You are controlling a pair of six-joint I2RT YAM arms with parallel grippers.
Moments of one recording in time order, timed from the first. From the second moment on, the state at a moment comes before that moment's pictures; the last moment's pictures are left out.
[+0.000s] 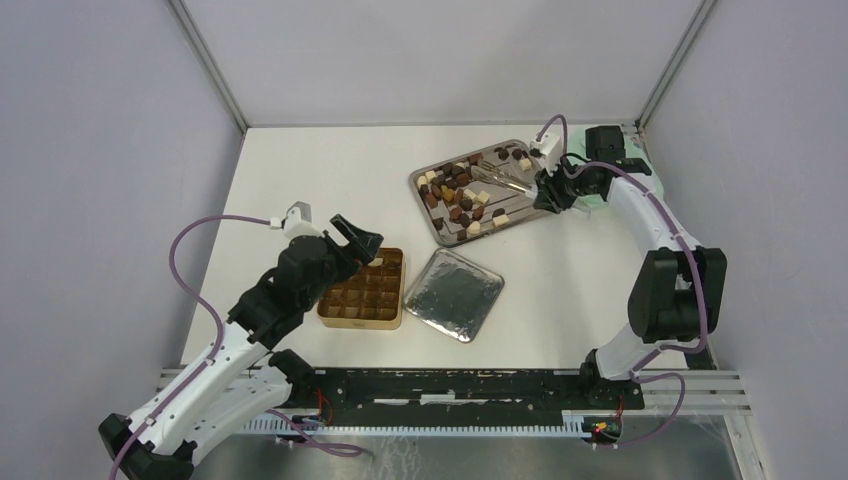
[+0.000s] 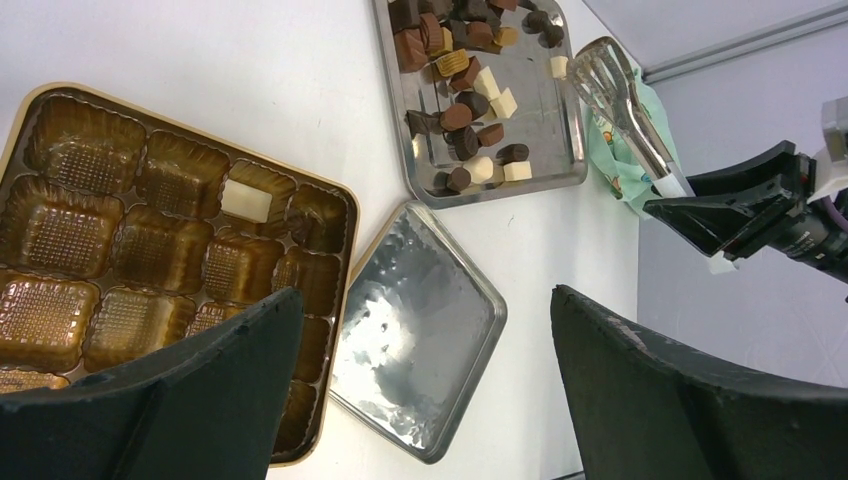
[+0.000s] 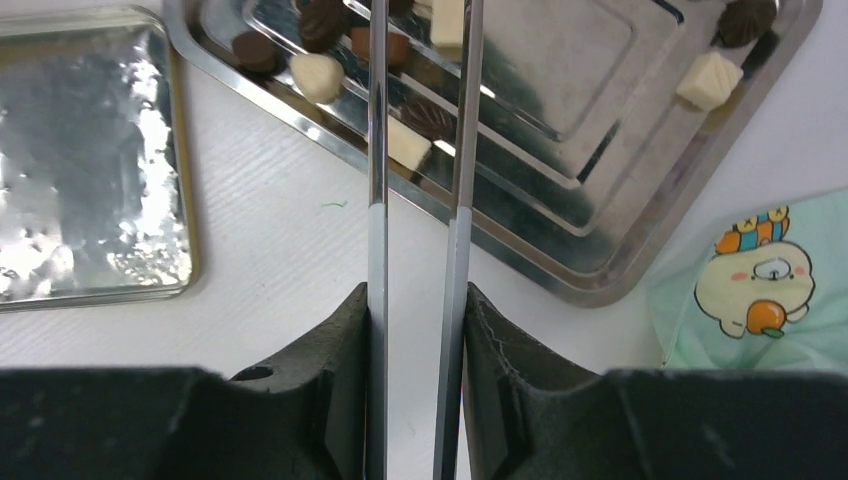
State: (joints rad) left arm -0.64 0.69 0.69 -0.44 -0.32 -0.99; right arm 0.02 1.64 1.33 -0.67 -0.59 -0.73
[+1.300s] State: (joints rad) left arm -0.64 0.49 0.74 -0.66 -0.44 -0.98; right arm 0.78 1.81 1.47 -0.64 -0.45 -0.65
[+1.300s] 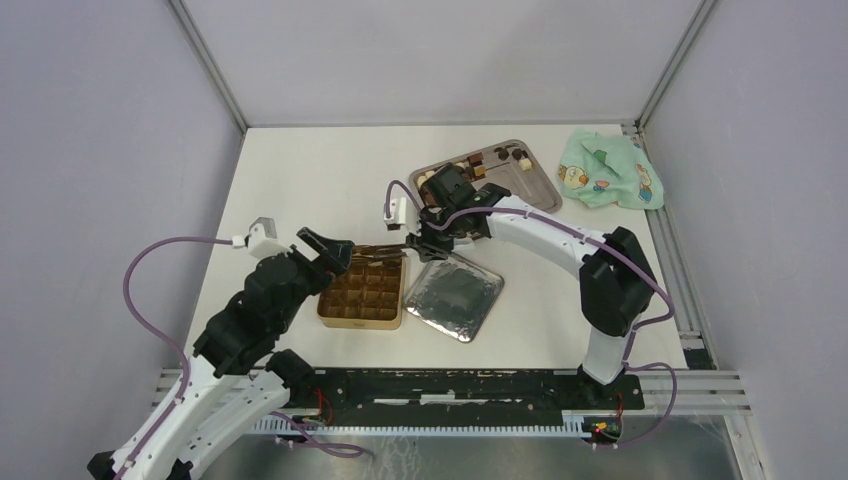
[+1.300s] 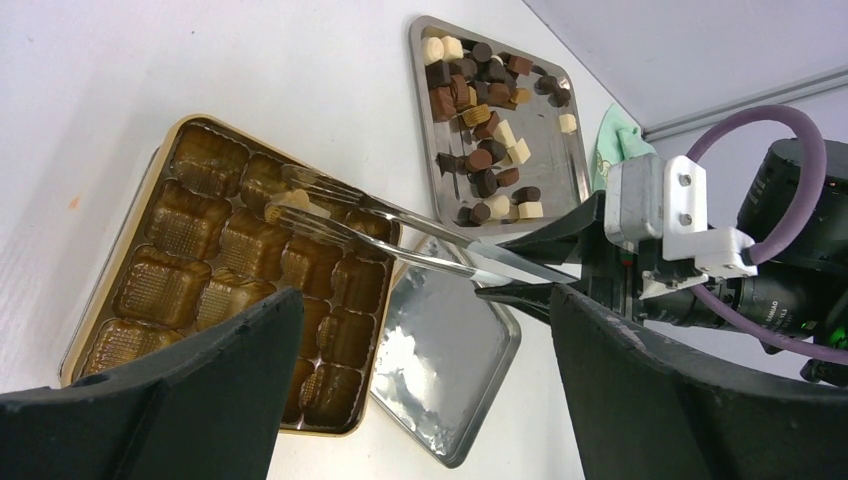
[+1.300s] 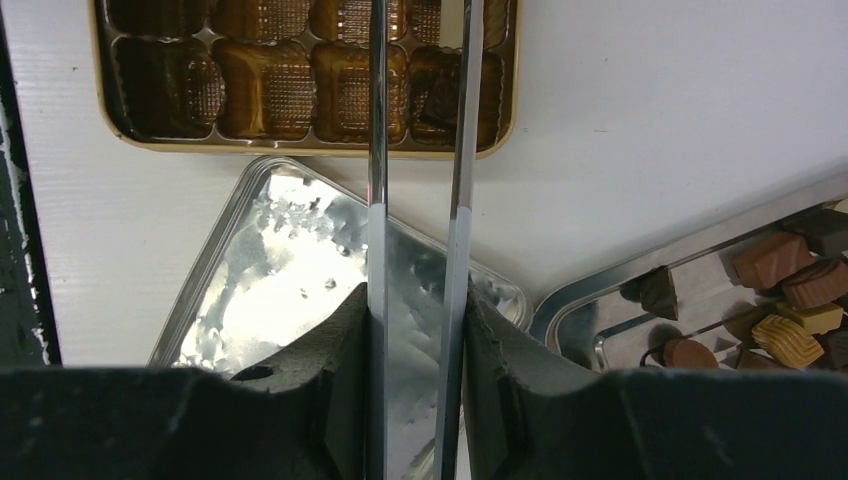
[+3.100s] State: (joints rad) left arm -0.64 0.56 0.71 -0.56 -0.39 -0.98; right arm 0.02 1.65 1.29 -0.60 -0.57 -0.63
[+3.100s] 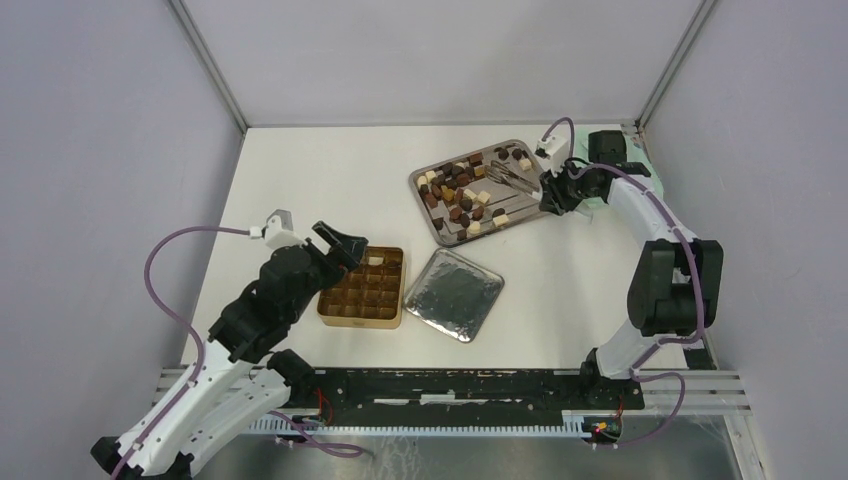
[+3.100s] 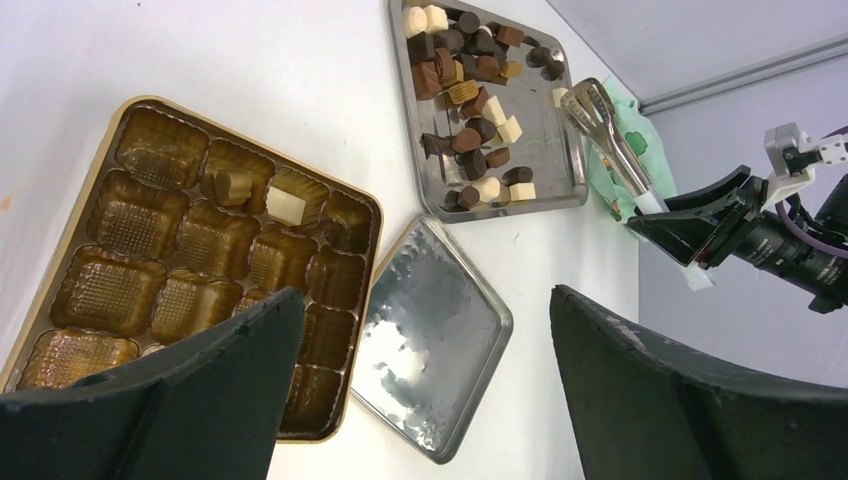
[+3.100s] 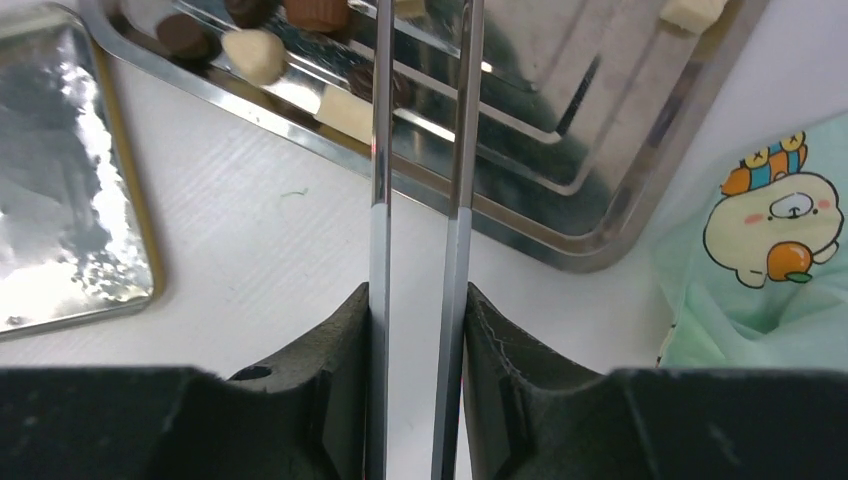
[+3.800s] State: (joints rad) left arm -0.64 0.63 0.71 -0.51 -0.36 -0.98; right arm -0.02 1.75 1.29 -0.69 -0.52 -0.77
